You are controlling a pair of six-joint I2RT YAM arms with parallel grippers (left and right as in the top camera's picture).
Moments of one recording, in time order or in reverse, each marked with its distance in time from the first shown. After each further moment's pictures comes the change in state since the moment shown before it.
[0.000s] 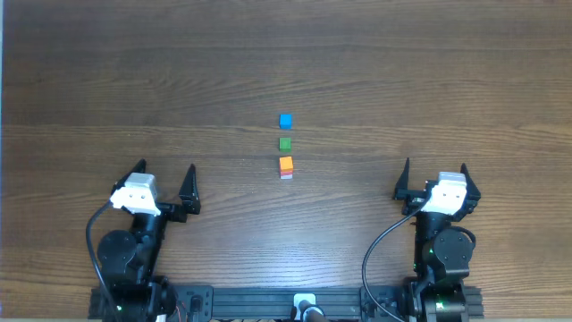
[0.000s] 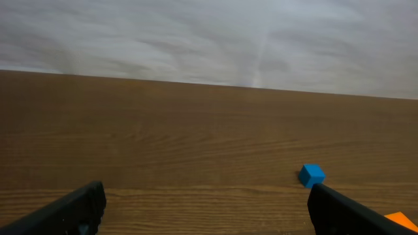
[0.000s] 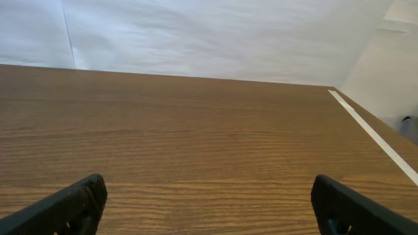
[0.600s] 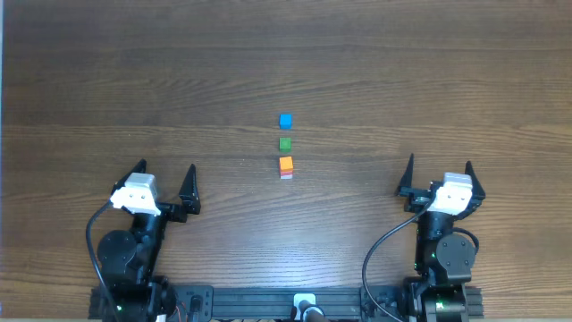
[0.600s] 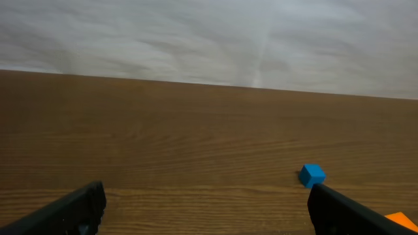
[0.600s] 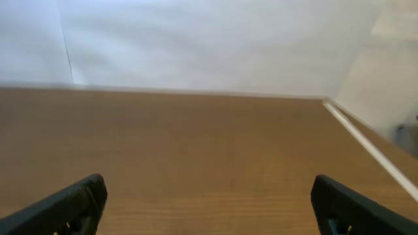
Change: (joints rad) left arm -0.001 0.000 0.000 0.000 0.000 0.000; right arm 0.000 0.000 0.000 0.075 0.012 0.006
